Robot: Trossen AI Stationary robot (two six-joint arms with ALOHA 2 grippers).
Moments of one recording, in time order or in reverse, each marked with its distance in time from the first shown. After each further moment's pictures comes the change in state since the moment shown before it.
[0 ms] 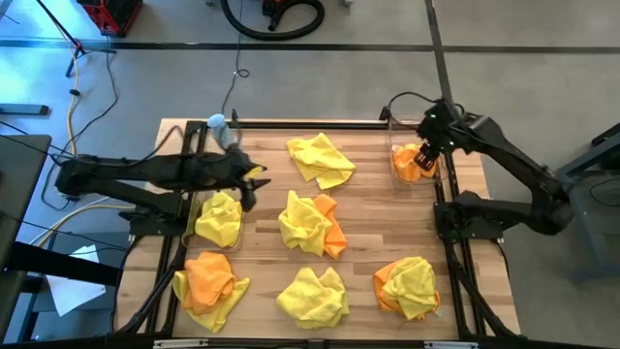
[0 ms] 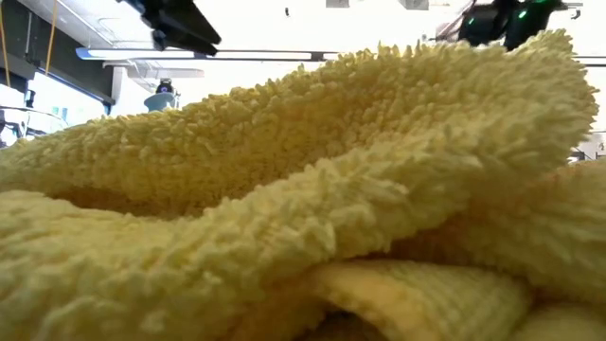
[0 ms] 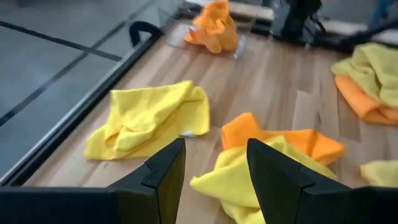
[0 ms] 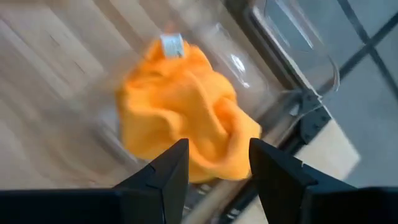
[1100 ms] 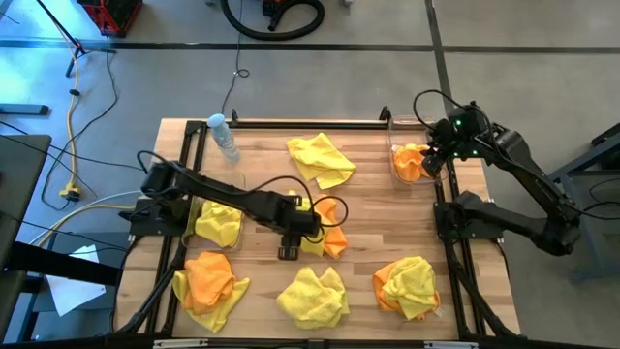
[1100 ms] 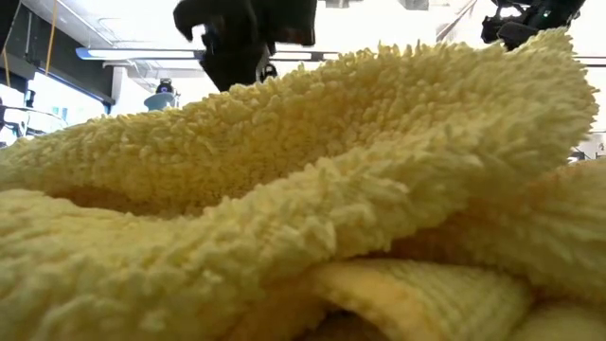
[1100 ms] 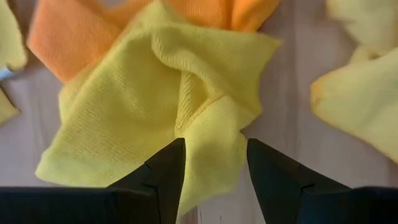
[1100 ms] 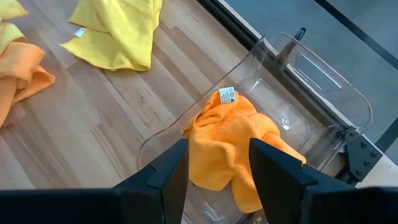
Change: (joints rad) left arm -0.189 0.884 0.576 -0.433 0.213 0.075; right arm 0.002 -0.211 0.000 0.009 -0.225 0.060
